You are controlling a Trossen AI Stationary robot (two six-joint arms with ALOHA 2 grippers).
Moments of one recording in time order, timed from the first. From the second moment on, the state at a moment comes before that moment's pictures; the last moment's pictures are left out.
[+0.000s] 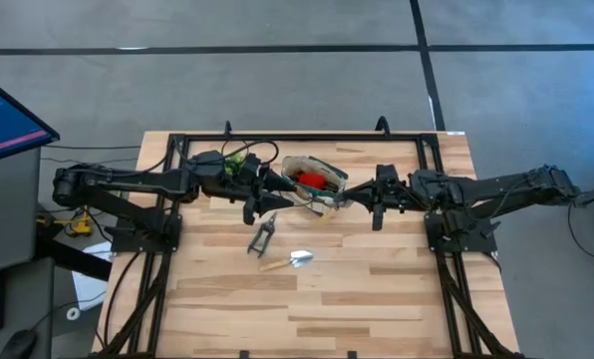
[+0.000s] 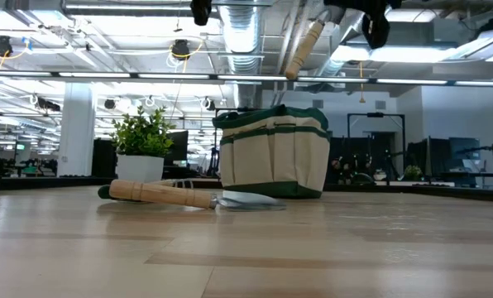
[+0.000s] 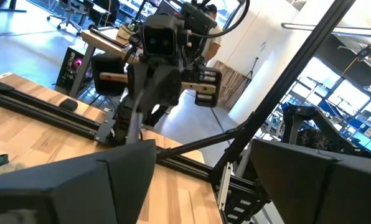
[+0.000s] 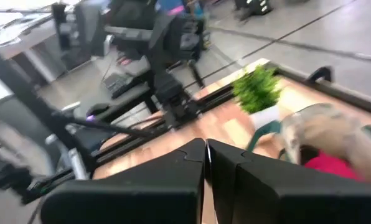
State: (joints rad) left arm 0.05 1.23 0.92 0.34 0.19 -0.50; right arm 0.11 0.93 0.73 0.03 0.27 0.47
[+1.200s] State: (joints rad) left arm 0.05 1.23 0.92 0.32 0.19 -0.50; right arm 0.07 1.06 0.88 -0.28 0.49 0.38
